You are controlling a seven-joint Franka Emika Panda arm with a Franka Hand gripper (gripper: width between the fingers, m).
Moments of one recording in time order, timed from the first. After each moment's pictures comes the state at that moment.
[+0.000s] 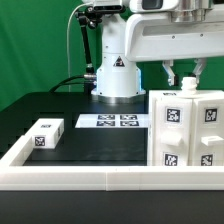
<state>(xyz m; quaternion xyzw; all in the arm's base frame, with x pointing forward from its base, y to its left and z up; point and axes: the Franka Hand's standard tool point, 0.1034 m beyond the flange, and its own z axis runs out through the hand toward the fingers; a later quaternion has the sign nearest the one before) 0.556 0.081 0.138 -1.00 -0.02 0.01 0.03</state>
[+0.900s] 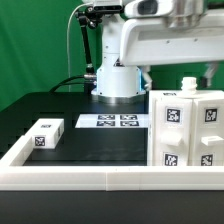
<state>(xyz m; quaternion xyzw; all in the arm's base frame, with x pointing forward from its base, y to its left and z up) 0.530 0.056 0.118 -1.00 -0.03 0.00 0.02</state>
